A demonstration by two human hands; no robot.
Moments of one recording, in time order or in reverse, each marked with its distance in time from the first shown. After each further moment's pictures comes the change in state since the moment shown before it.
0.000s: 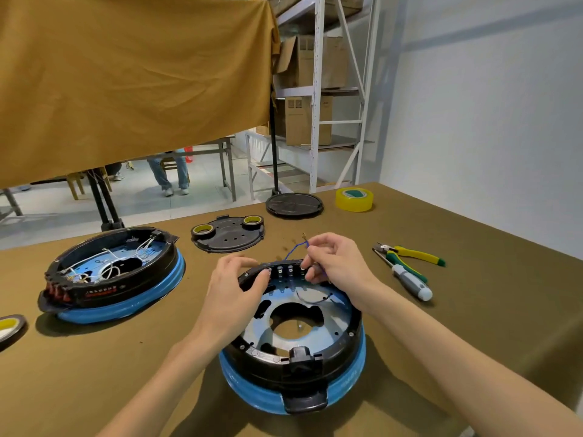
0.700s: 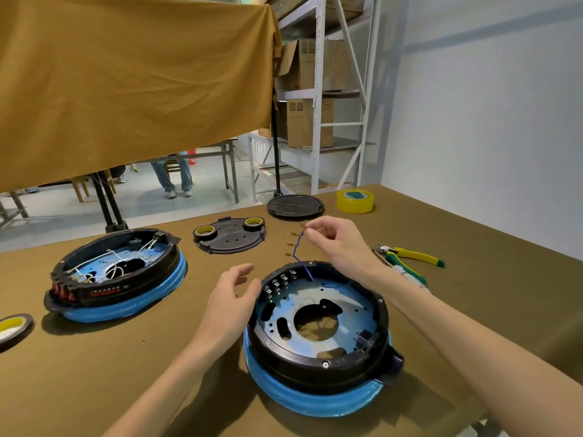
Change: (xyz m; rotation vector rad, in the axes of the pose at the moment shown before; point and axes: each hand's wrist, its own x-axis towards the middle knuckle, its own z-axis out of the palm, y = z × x) left_hand -0.008 -0.008 0.006 -0.171 -0.047 -0.134; right_hand 0.014 -0.021 -0.016 -0.448 0.007 -0.342
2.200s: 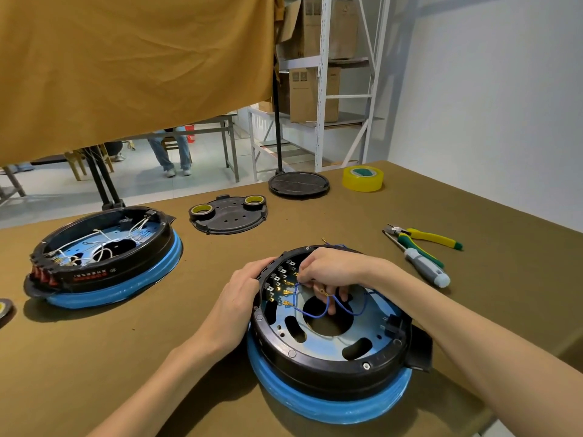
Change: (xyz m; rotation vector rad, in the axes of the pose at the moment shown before) left_hand 0.012 -0.039 0.016 -0.089 -0.238 0.117; right_hand 0.000 0.022 0.030 -0.309 -0.733 0.454
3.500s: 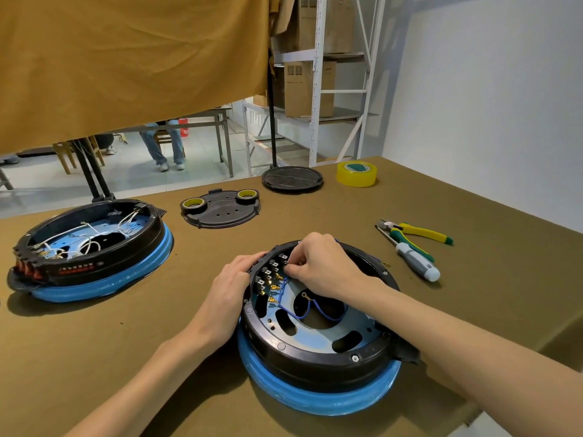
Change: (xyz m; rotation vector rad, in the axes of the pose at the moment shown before) left_hand -0.001 0.005 0.000 -0.003 -0.001 0.043; right_hand 0.002 0.005 0.027 -0.163 0.577 -0.222
